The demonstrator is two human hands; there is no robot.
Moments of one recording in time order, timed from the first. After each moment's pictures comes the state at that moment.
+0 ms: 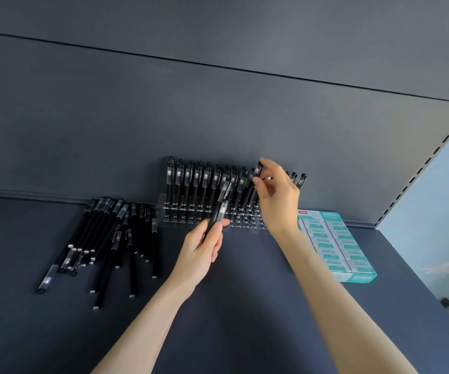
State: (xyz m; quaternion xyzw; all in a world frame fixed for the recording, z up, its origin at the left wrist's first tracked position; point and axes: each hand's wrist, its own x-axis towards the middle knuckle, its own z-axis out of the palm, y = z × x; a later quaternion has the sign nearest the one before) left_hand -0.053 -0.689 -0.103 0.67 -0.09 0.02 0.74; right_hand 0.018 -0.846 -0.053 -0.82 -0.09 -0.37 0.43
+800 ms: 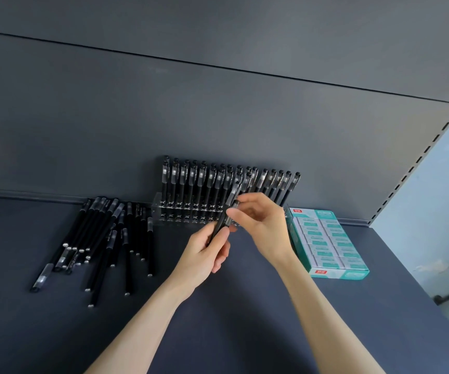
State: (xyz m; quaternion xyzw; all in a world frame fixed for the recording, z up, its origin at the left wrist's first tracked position) left_hand -0.058 -0.695 -0.102 0.66 -0.14 -0.05 0.73; right_hand -0.033 -0.837 -0.061 -0.75 -0.11 -0.13 0.64
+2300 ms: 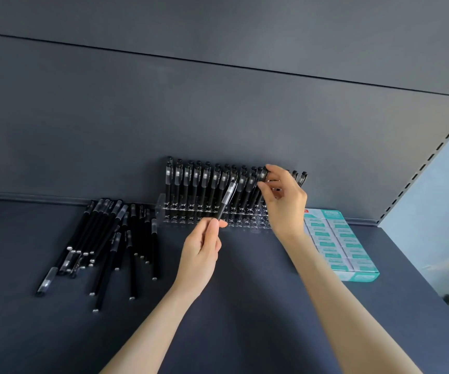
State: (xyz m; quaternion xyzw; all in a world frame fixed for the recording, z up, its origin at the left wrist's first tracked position) left_hand -0.053 -0.697 -0.105 0.67 -0.05 0.08 0.74; right_hand 0.021 -0.858 -0.066 -0.80 -0.07 -0.37 0.47
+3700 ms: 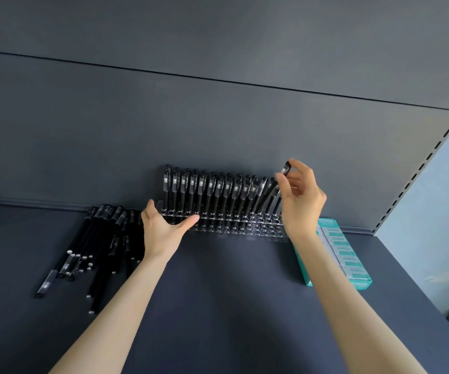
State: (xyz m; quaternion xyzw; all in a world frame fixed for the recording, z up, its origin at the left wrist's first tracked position) left_hand 0.005 -0.651 -0.107 0.80 0.13 0.15 0.56; right_hand 0.009 -0.878 -0.035 -0.74 -0.03 -0.44 0.51
